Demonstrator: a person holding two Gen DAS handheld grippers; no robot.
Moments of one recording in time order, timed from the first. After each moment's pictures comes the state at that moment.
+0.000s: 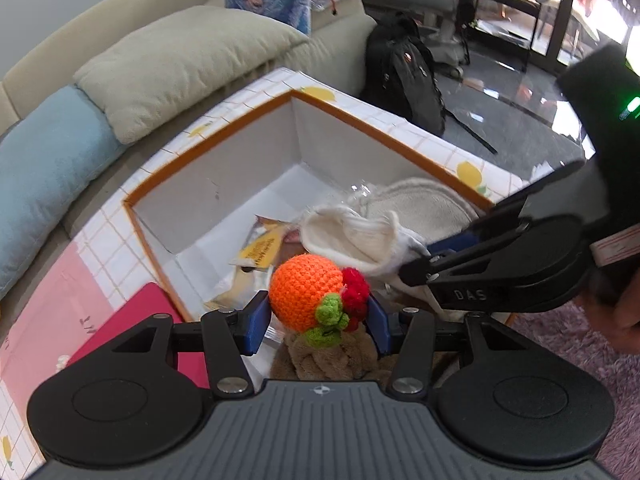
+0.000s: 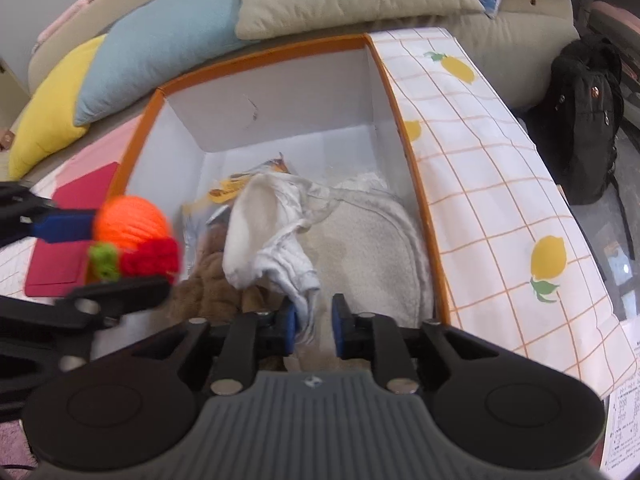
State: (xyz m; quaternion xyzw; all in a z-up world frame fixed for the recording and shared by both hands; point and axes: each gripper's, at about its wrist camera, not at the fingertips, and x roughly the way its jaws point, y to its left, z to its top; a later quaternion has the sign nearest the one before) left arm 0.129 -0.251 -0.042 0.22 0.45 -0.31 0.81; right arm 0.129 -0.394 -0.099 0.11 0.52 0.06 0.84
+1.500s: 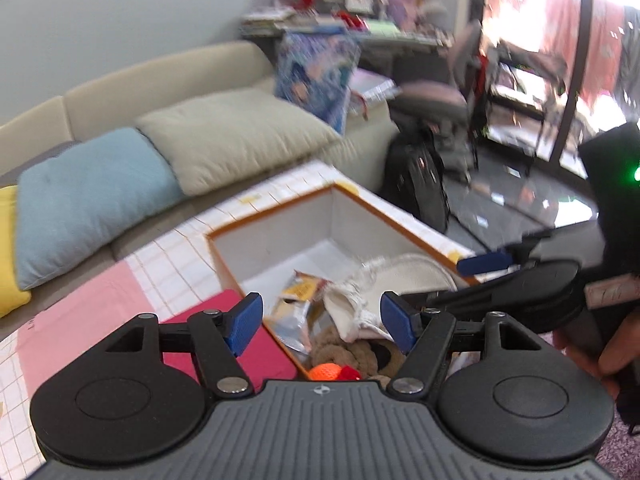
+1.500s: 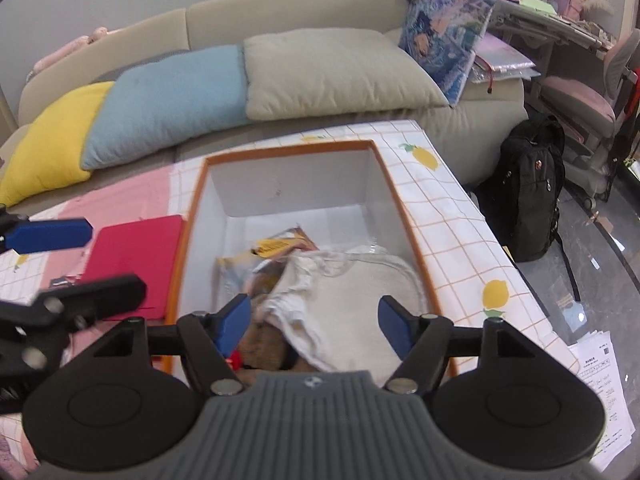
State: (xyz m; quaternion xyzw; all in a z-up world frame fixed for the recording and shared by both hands) left arm 0.072 -0.161 0.030 0.10 0.33 -0.29 0.89; right arm 0.069 -0.330 -0.016 0.06 0.43 -0.02 0.90
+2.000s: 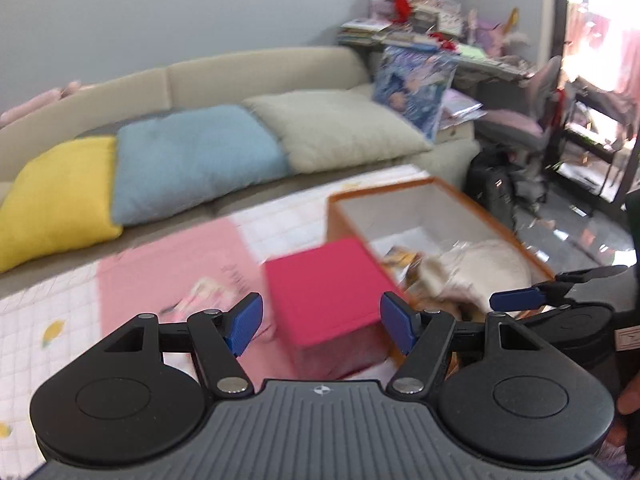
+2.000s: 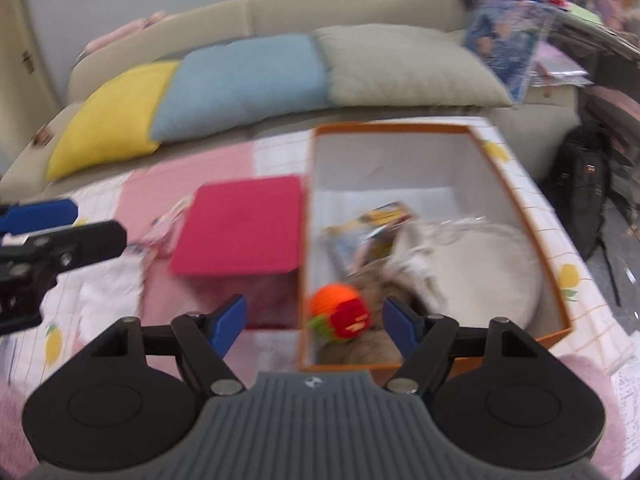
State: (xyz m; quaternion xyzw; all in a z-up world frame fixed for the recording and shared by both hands) left arm 0.043 -0.069 0.021 0.06 0.34 -0.17 0.92; right arm 0.038 -0.239 -0.030 0.05 0.43 0.06 0.90
